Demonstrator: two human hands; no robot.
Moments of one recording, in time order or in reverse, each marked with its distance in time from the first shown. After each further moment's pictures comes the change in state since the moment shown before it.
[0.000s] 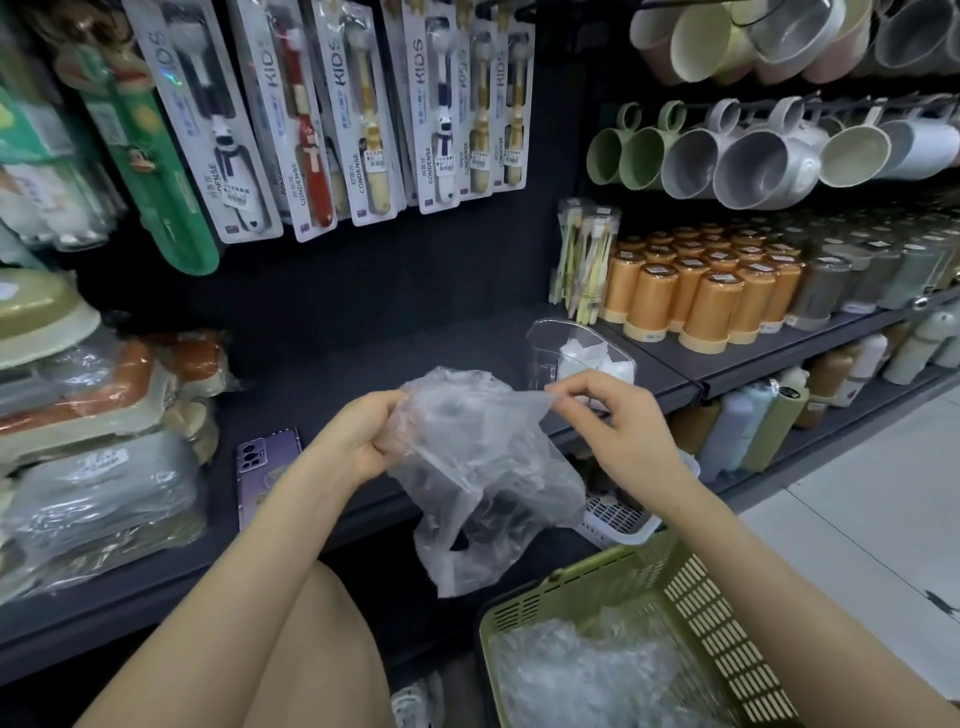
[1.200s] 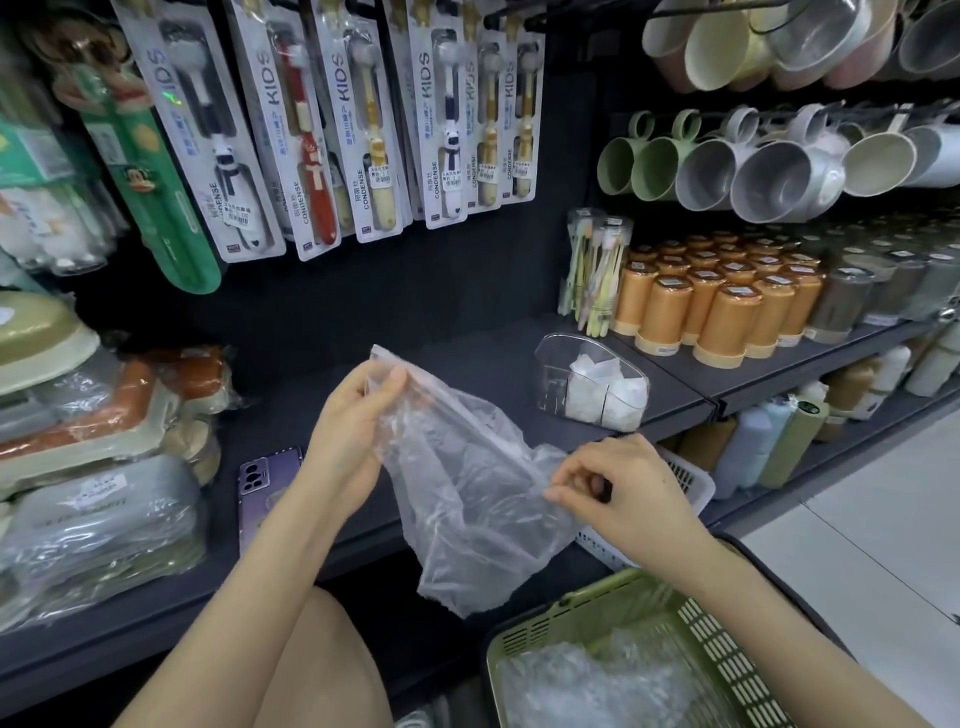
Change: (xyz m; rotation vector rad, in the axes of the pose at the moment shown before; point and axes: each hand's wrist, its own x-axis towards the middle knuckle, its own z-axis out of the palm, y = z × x) left_hand -0.036 0.013 0.010 -0.031 -0.036 0.594; right_hand -0.015 0.020 0.006 -0.379 -0.107 -0.101
